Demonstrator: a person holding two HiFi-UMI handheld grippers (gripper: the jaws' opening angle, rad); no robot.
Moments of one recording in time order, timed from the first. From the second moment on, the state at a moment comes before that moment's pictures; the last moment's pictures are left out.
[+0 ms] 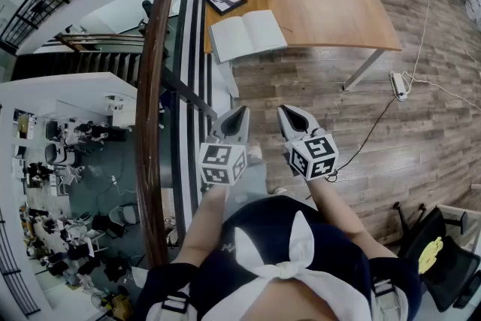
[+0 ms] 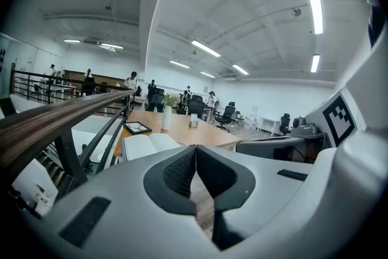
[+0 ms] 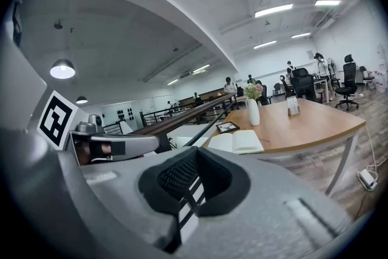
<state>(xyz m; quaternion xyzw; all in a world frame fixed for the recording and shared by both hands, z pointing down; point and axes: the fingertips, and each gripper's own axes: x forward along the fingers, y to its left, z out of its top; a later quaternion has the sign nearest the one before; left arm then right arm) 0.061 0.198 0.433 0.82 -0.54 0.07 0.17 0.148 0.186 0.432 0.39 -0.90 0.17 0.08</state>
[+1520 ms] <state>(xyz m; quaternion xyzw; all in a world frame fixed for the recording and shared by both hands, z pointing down) -0.016 0.012 0.468 0.86 -0.47 0.11 0.18 0.078 -0.003 0.480 0.43 -0.86 0.26 0.07</state>
